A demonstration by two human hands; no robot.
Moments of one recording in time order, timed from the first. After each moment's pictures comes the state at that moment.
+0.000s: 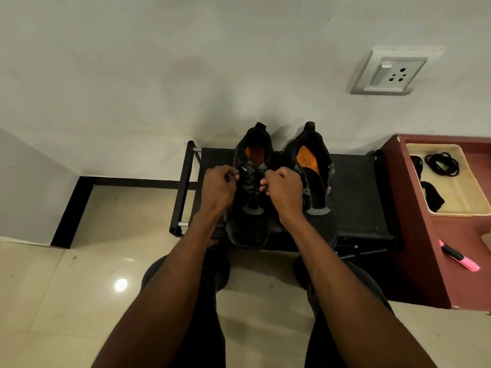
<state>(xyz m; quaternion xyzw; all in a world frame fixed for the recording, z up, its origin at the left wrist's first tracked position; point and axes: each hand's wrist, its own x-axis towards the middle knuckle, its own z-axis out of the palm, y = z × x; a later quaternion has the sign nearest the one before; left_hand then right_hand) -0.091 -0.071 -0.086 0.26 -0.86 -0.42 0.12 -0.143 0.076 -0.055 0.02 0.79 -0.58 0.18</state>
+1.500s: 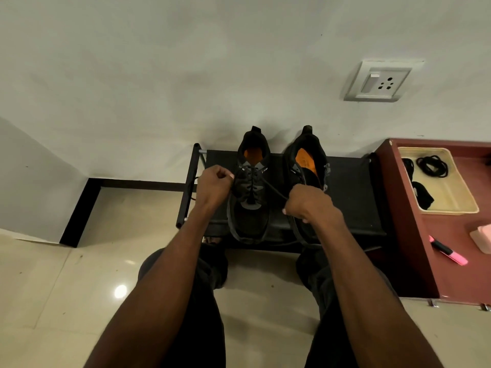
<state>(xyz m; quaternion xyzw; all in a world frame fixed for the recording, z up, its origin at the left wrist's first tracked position) -0.069 -0.072 -0.051 0.35 -0.79 -0.50 0.08 -0.149 0.123 -0.012 -0.17 0.93 -0.05 0.33</state>
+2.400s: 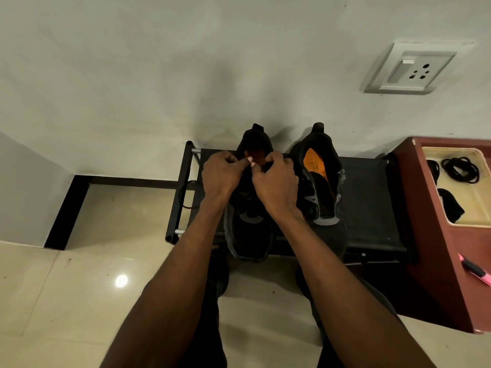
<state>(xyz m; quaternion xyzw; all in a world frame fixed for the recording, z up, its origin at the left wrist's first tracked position) -0.135 -0.074 -0.072 0.37 -0.80 -0.45 0.13 -0.169 0.041 -0.061 -0.09 0.91 -0.39 0.10</state>
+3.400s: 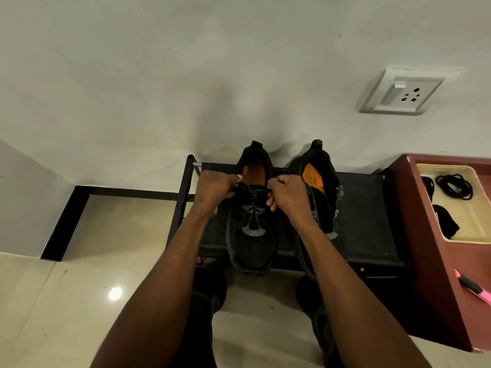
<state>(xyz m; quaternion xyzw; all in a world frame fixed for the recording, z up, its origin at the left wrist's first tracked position) -0.130 -0.095 -0.067 0.41 -0.65 -0.64 0.05 -0.197 0.067 -0.071 -0.06 0.83 -0.51 0.22</state>
